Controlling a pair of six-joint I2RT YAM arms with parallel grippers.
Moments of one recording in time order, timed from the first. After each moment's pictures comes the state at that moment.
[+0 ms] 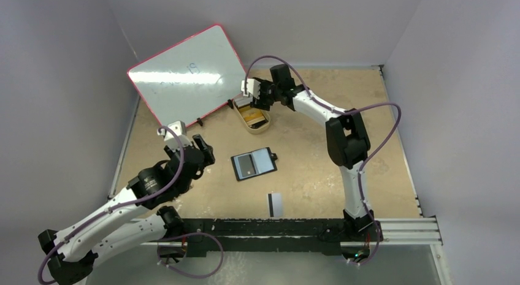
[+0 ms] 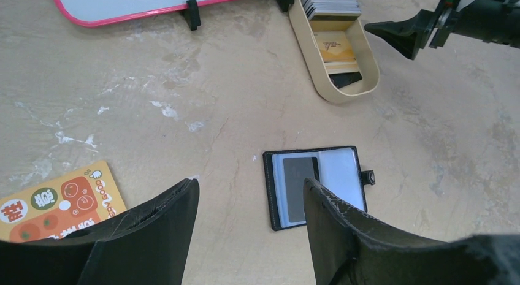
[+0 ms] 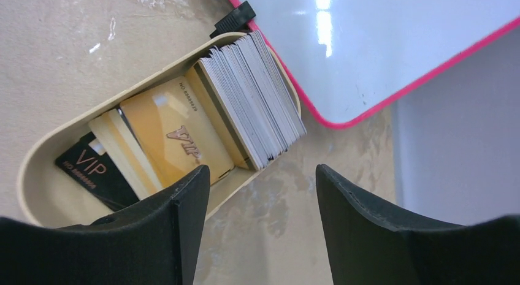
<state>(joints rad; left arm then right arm) -0.90 0.70 0.77 -0.73 -0.76 -0.89 0.50 2.15 1.73 -0.23 -0.44 -0.94</state>
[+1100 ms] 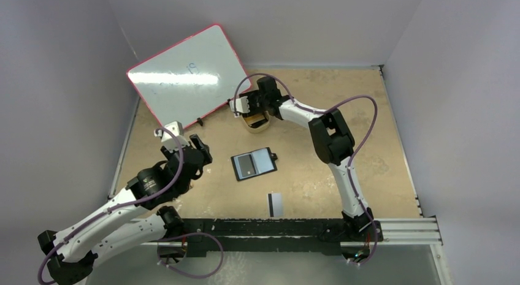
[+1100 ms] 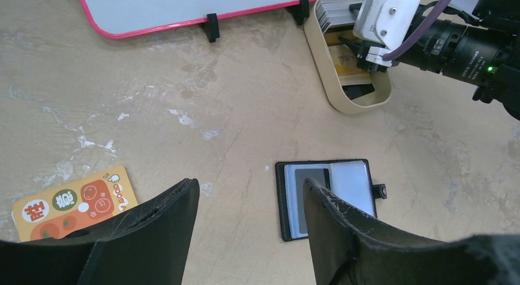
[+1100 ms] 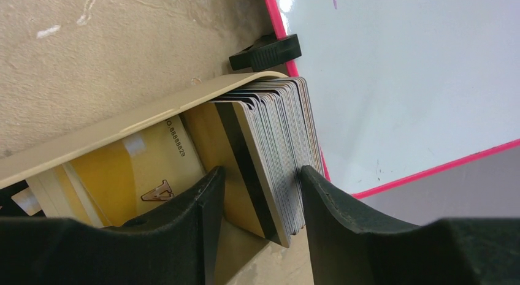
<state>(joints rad) -0.90 0.69 0.77 -0.75 -0.82 -0.91 0.57 2.33 1.77 -0.08 -0.38 -1.28</state>
